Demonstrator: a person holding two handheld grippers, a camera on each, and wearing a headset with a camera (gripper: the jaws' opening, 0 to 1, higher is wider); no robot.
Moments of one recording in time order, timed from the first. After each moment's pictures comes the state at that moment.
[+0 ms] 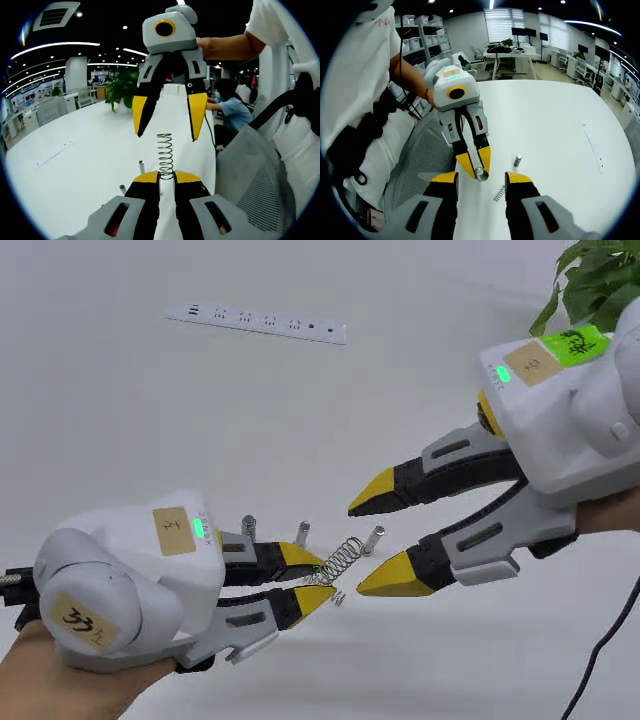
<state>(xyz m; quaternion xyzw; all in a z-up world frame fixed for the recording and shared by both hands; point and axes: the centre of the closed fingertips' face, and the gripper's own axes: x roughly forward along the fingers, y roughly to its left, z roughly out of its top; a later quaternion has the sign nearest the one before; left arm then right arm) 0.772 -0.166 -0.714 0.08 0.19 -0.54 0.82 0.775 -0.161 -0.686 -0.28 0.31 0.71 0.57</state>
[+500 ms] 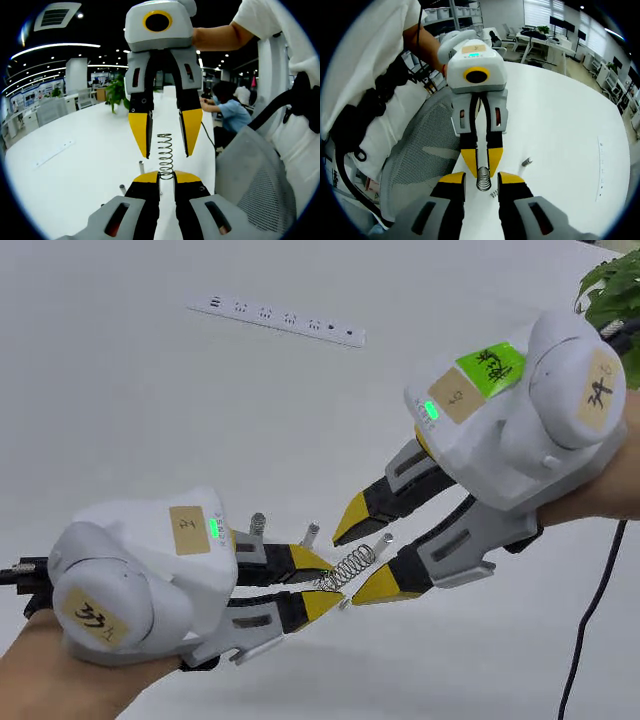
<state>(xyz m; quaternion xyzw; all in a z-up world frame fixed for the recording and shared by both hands) 0.771 -0.163 -0.715 0.08 0.18 -0.54 0.82 0.759 -0.148 -0.696 -0.37 0.31 0.74 0.47</state>
